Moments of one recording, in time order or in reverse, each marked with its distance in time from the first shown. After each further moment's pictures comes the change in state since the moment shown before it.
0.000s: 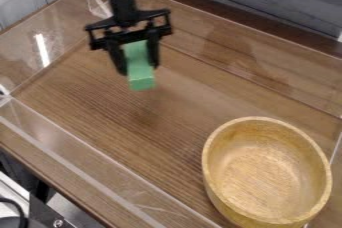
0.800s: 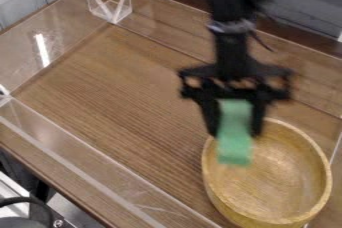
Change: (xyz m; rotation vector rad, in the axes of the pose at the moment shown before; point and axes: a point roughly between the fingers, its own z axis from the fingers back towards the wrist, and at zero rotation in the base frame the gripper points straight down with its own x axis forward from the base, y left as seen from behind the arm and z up) arm -0.134 -0.085 -0.034 0.053 0.043 -0.382
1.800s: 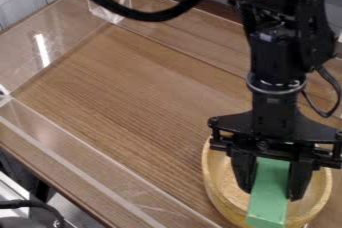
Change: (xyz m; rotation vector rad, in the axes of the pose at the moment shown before) arm -0.037 -0.023 -0.015 -0.018 -0.061 -0.087
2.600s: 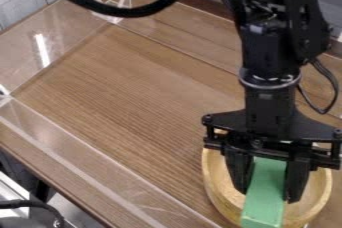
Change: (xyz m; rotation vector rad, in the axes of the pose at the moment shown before) arm -0.008 0.003 0.008 -0.020 0.015 -0.026
